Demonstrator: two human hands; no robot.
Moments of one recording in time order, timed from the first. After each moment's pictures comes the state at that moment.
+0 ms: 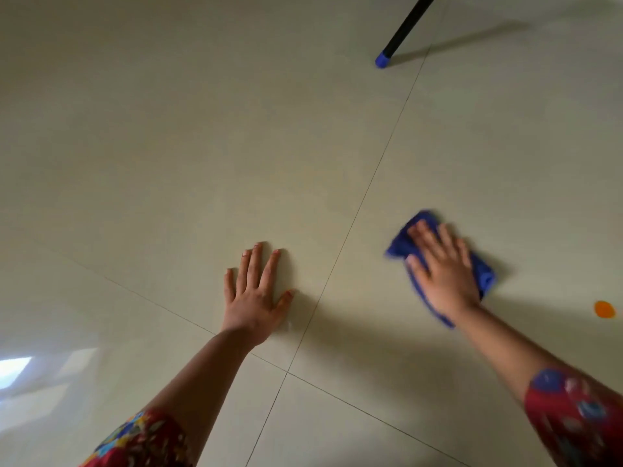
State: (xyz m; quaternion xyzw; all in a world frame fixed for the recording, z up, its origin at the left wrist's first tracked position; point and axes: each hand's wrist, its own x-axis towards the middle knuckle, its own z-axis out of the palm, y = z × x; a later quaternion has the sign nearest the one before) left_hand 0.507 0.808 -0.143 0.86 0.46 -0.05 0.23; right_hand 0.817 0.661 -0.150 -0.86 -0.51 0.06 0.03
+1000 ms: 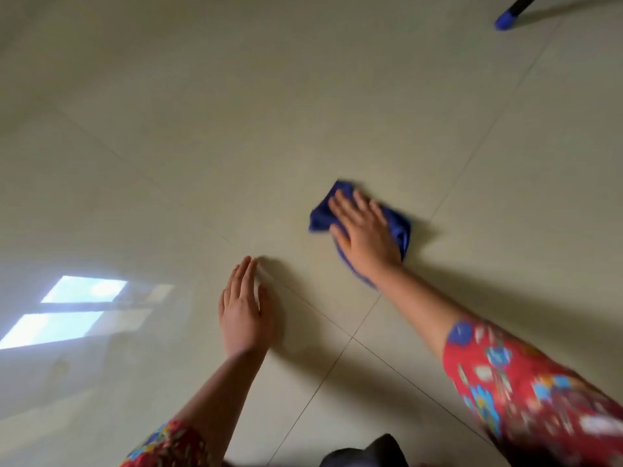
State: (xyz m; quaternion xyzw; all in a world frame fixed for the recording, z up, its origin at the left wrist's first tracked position) left_hand 0.389 0.768 -0.131 0.71 0.67 0.12 0.18; right_hand 0.631 0.810 -0.168 -0.73 -0.67 0.10 0.14
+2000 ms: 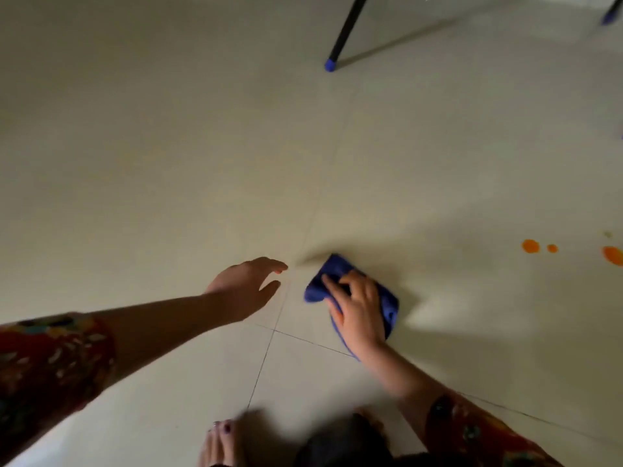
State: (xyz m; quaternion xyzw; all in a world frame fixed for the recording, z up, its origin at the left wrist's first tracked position) left_hand 0.503 0.792 -0.046 0.91 0.29 -0.11 0.28; right_hand 0.653 0.604 -0.165 -0.83 -0.51 0.04 0.22
